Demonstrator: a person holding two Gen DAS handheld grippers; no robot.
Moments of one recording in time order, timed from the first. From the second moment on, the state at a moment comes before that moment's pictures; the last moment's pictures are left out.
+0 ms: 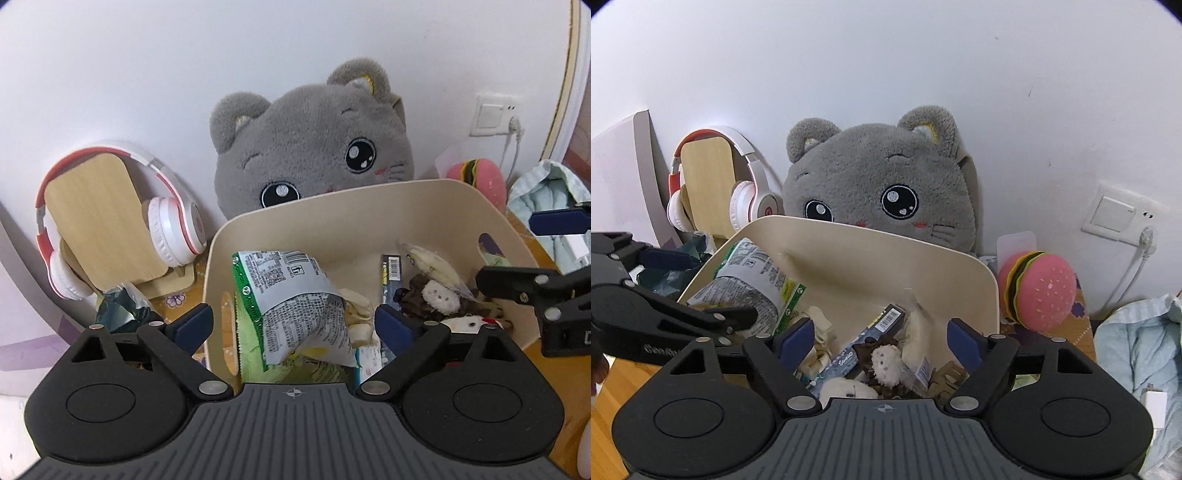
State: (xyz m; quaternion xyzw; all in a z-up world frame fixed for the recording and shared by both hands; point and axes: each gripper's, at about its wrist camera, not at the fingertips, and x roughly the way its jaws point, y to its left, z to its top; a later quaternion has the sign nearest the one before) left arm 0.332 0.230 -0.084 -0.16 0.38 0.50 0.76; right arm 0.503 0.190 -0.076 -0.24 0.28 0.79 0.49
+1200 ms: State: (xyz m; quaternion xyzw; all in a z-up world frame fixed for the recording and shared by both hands) left arm 0.307 0.173 -0.162 -0.20 0.43 0.46 0.75; right arm 0.438 0.085 -0.197 -0.30 0.36 0.75 0.46
